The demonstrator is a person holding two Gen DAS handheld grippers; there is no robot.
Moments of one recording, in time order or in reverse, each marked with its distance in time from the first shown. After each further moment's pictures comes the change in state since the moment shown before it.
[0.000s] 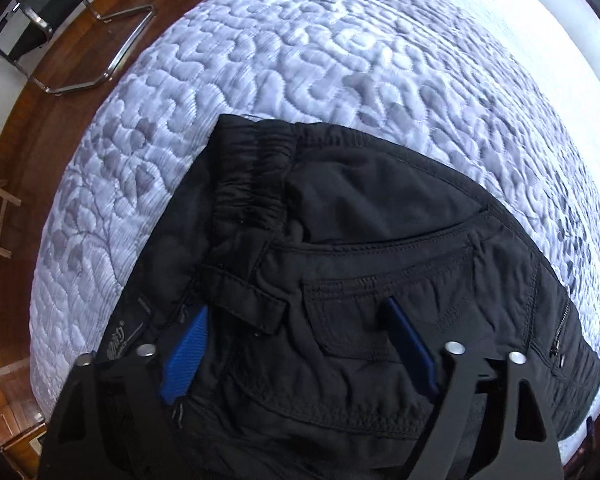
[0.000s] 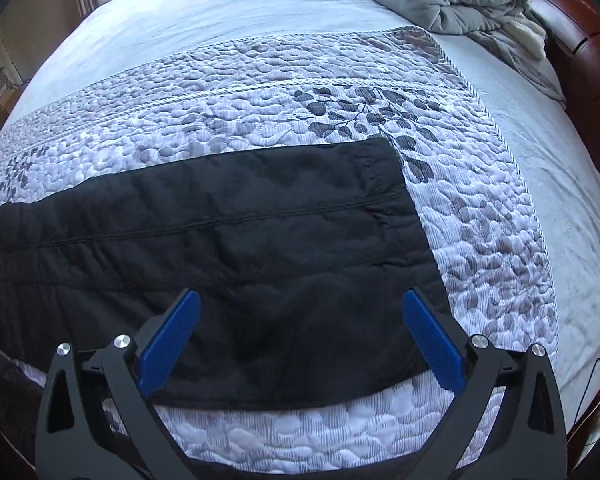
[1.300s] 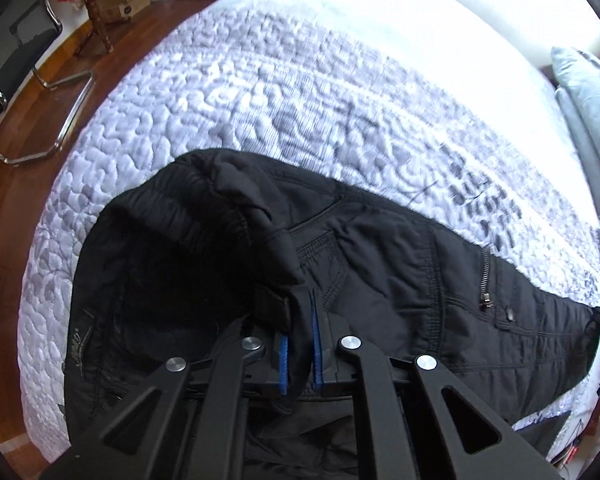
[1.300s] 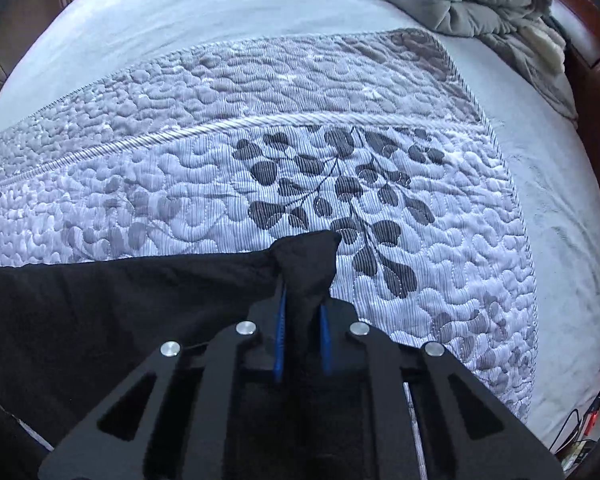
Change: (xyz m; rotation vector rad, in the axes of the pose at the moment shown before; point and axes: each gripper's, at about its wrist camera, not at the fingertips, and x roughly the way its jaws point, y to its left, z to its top) left arm -0.099 -0.091 -0.067 0.198 -0.189 -0.163; right arm 0.036 -0.036 0.091 -0.017 -0.021 -0.009
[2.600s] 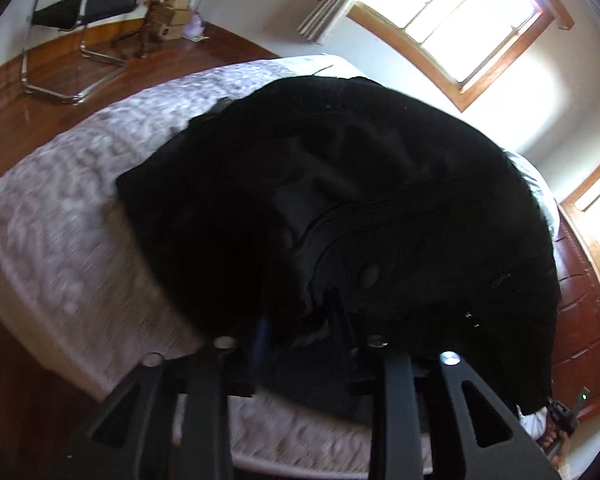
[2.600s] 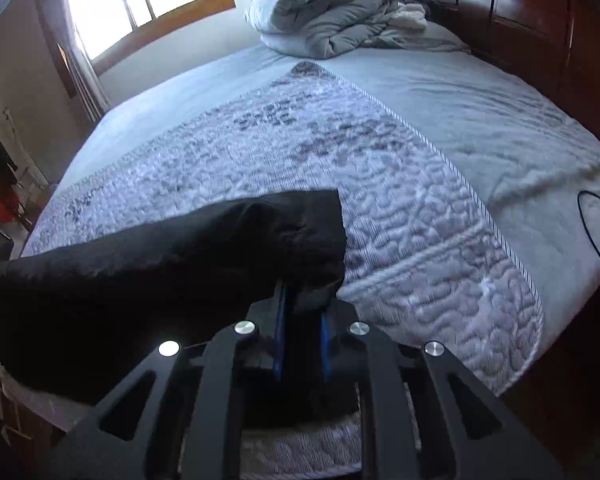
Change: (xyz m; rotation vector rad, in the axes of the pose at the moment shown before) left arm -0.074 0.175 -0.309 -0.195 -0.393 -0.315; right arm -0.149 -0.087 -0.377 0.266 -0.267 0.135
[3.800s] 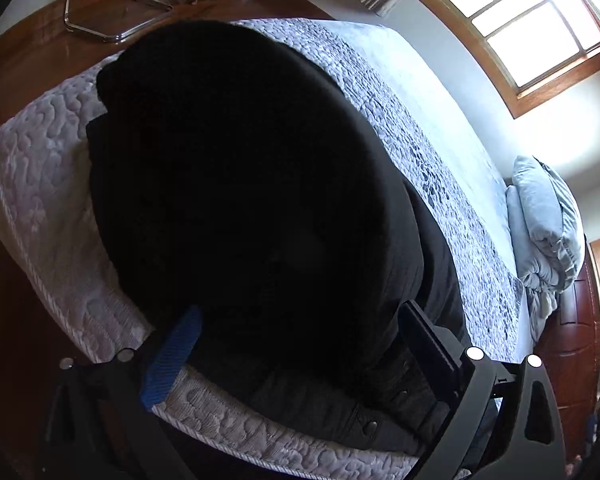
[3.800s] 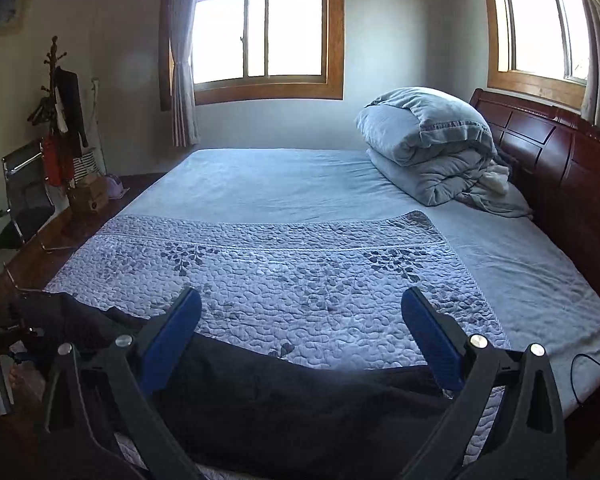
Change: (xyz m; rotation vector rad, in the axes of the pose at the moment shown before) left arm 0.022 -0.072 0.000 -0.204 0.156 0.104; right arm -0.172 0.246 0.075 -0.308 -0.388 0.130
